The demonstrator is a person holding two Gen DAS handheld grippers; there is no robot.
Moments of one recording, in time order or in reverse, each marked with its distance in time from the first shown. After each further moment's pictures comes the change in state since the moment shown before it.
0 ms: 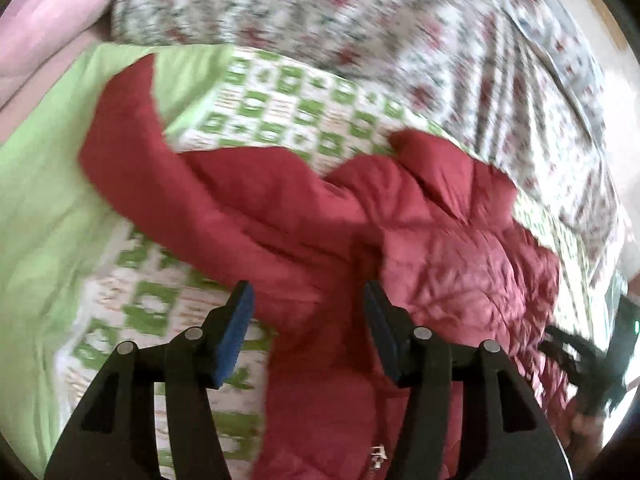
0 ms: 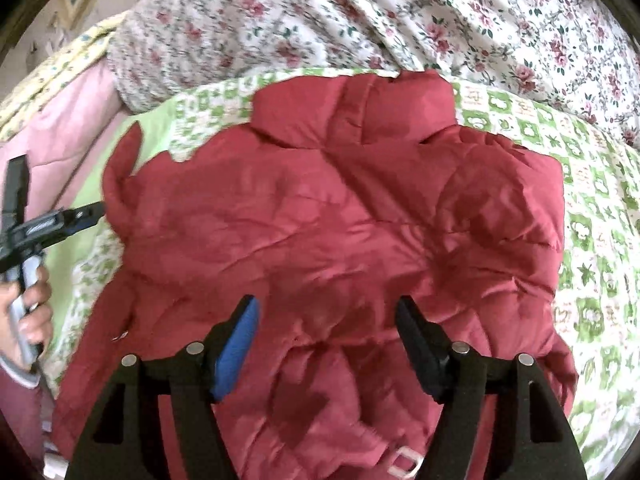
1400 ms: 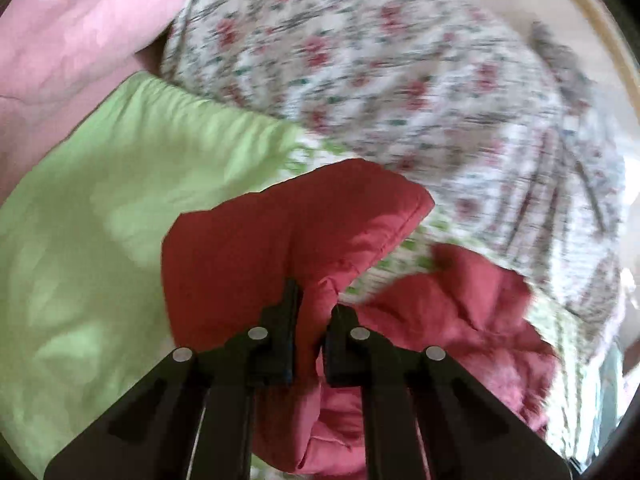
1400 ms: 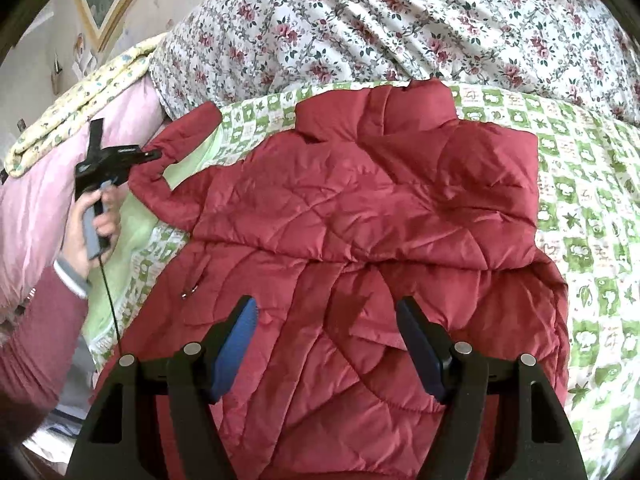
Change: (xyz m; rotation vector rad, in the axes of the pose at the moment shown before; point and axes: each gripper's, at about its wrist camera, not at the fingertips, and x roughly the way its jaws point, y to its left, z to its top) left arm -0.016 0.044 0.048 -0.113 -0.185 -0.019; right arm -0.071 0.006 -0.051 0.043 -0.050 0.113
